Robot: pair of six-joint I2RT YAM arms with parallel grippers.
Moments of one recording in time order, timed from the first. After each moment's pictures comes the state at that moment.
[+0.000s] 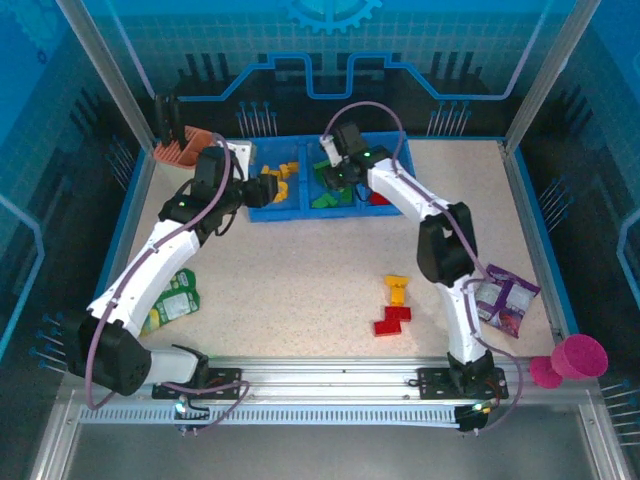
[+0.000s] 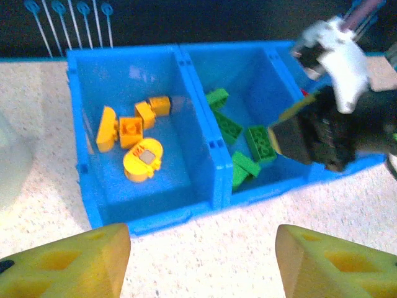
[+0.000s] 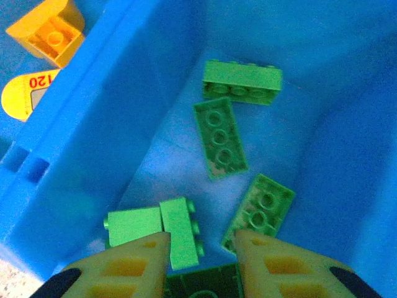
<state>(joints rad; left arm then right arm) -0.28 1.33 1.23 -0.49 0.06 -0.24 0.50 2.27 2.09 -0.71 0.03 -0.03</state>
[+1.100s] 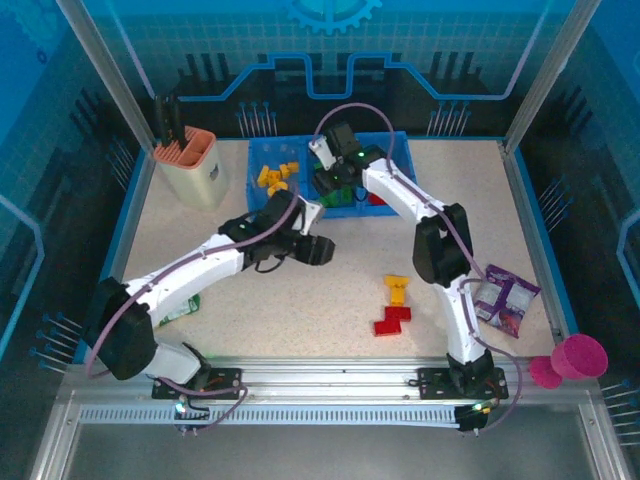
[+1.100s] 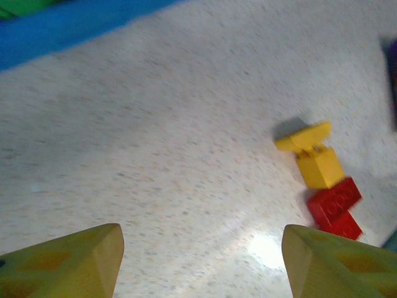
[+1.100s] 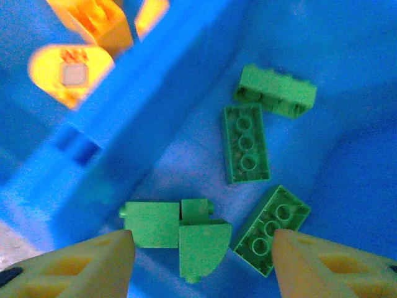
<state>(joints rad) -0.66 1.45 1.11 -0.53 0.19 -0.33 0.52 2.24 2.09 -0.74 0.00 -0.16</state>
